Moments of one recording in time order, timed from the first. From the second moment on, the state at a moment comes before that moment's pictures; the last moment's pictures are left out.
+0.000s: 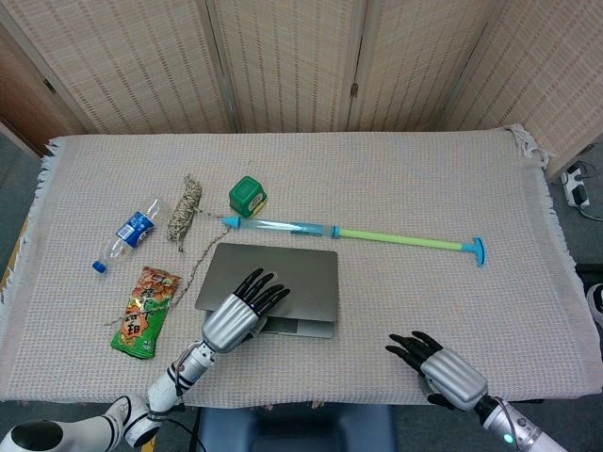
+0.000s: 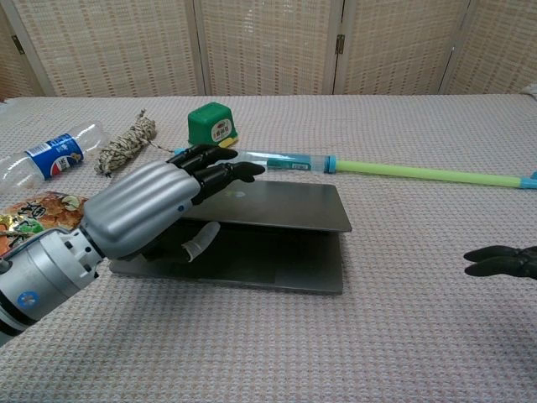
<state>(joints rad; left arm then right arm) -0.61 -1.90 -0.01 -0.95 1.78 1.38 0.05 0.31 -1.15 -0.20 -1.65 -1.88 1.10 0.15</state>
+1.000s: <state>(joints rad) -0.63 -1.89 -0.01 -0.98 1.74 1.36 0.07 0.59 -1.49 -0.02 -1.60 -1.62 0.74 -0.16</state>
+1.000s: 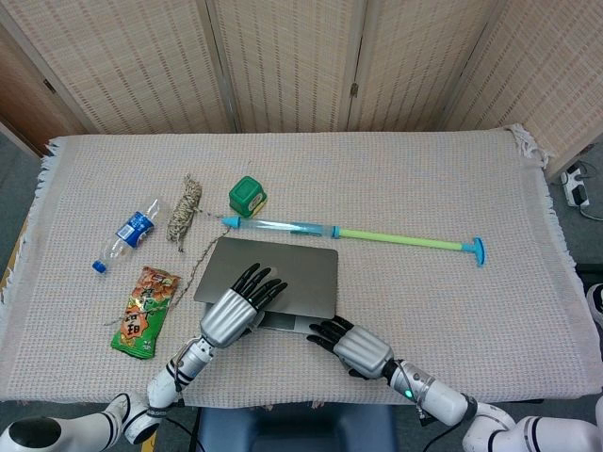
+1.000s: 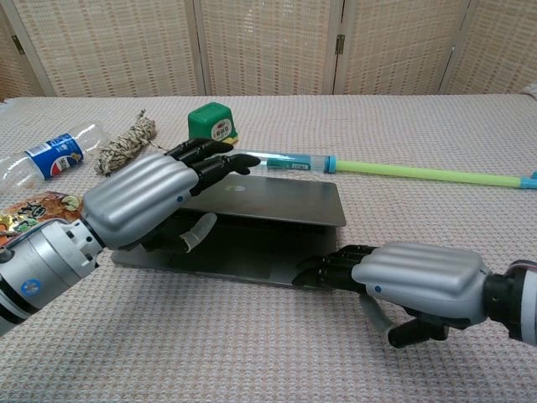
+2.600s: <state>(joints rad) -0.73 -1.75 -0.14 -1.21 1.57 1.16 0.16 0.67 -1.55 -0.04 -1.61 -1.38 0.74 -0.36</state>
